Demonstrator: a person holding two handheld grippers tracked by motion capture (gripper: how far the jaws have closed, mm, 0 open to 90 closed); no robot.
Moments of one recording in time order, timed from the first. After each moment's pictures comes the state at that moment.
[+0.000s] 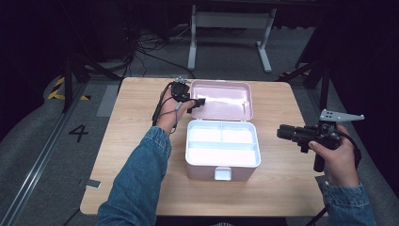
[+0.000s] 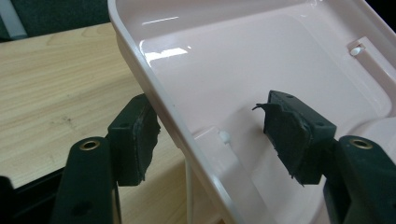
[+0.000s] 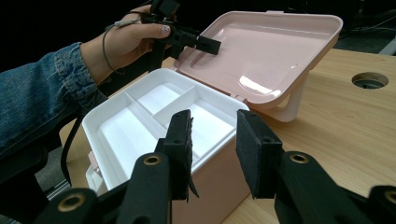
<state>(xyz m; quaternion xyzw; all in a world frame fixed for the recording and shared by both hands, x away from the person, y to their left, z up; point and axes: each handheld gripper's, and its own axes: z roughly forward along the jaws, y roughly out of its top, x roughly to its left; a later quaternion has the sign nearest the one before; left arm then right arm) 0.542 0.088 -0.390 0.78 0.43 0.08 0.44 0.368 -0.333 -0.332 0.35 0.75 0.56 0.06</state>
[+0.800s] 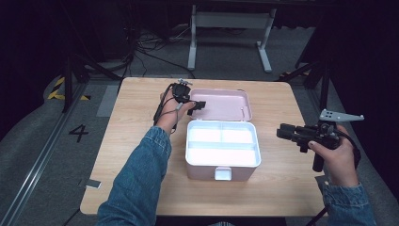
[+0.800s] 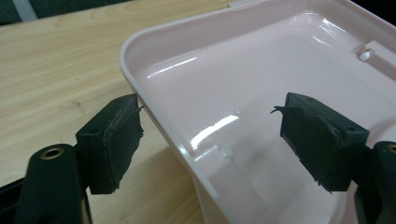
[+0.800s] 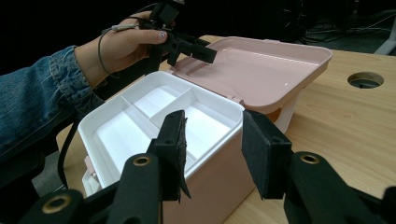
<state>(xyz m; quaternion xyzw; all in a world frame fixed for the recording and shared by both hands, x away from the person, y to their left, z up) 0.544 0.086 -0.393 0.79 0.44 0.09 0.41 0.370 -0.333 -0.334 0.36 0.74 0.56 0.06</state>
